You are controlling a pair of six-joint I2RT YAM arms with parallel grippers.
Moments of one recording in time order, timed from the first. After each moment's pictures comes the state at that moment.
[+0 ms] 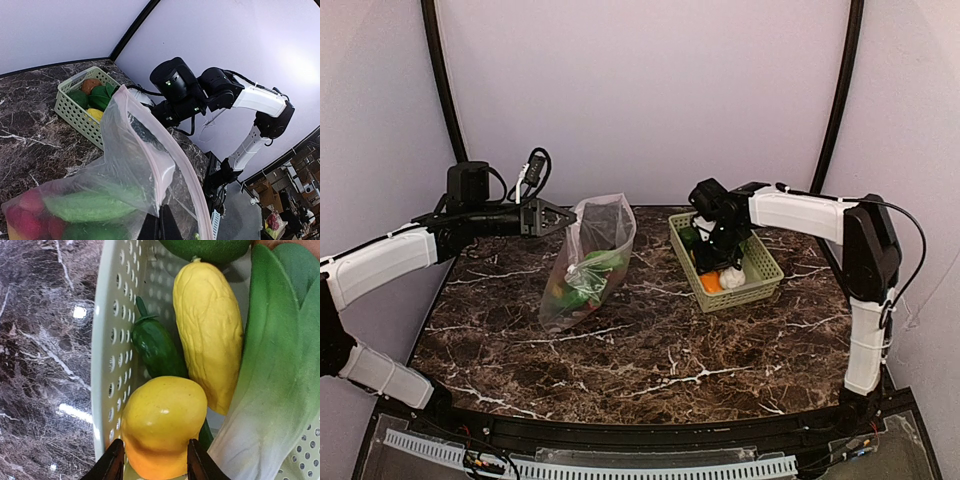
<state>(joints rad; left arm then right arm) -0.38 1.31 1.01 0.00 0.84 -0.45 0.63 2.00 1.66 -0.90 0.08 0.29</state>
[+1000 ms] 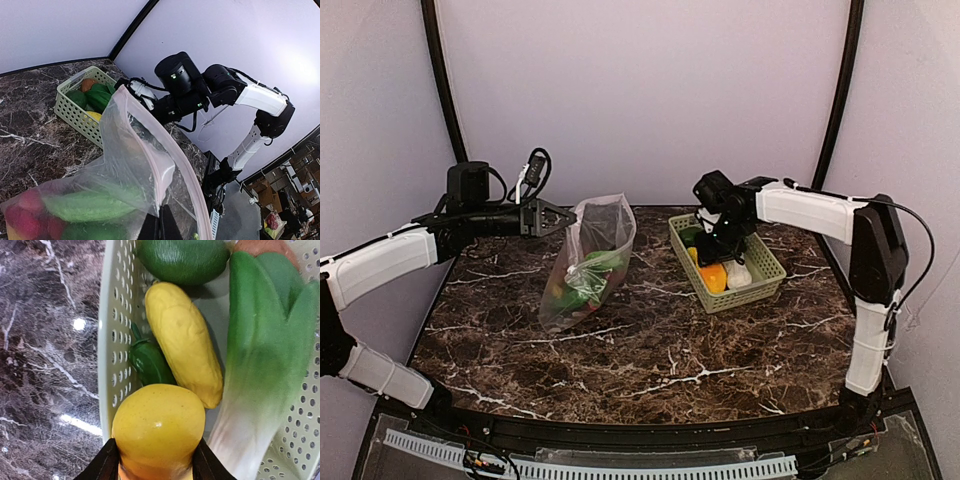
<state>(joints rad) -0.38 1.31 1.01 0.00 0.85 -0.45 0.62 1.99 1.66 -0.89 0.10 0.30</state>
